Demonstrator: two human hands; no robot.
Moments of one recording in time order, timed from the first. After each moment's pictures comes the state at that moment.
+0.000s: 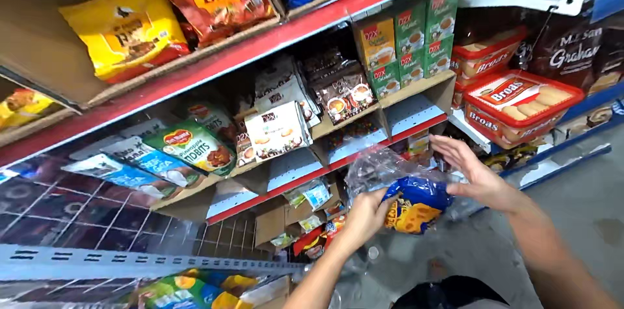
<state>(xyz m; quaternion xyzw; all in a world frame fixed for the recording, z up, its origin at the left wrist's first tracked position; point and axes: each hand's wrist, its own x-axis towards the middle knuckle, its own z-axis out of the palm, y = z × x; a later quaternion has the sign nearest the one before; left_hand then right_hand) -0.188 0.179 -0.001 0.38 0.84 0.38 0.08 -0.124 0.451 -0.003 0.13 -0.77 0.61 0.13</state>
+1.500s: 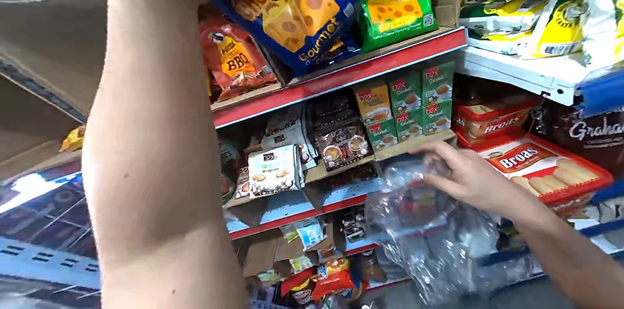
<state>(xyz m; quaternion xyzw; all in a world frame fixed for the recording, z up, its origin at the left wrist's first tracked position) -0.410 0.201 0.444 0.35 0.91 0.11 -0.21 -0.203 0.508 0.127 0.28 -0.85 0.36 0.25</state>
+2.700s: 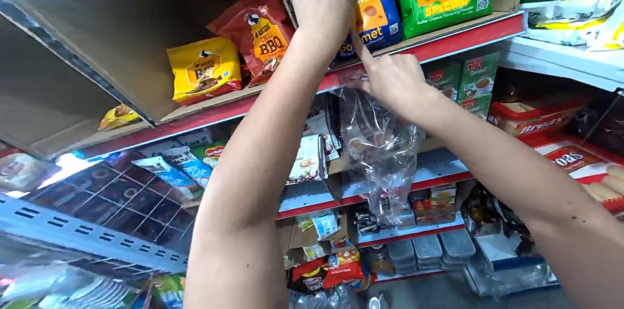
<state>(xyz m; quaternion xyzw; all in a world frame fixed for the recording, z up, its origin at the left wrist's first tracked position) -0.386 0.268 0.350 0.18 0.89 -0.01 -0.41 -0.310 0.365 0.254 0.09 -0.96 0.06 0.24</state>
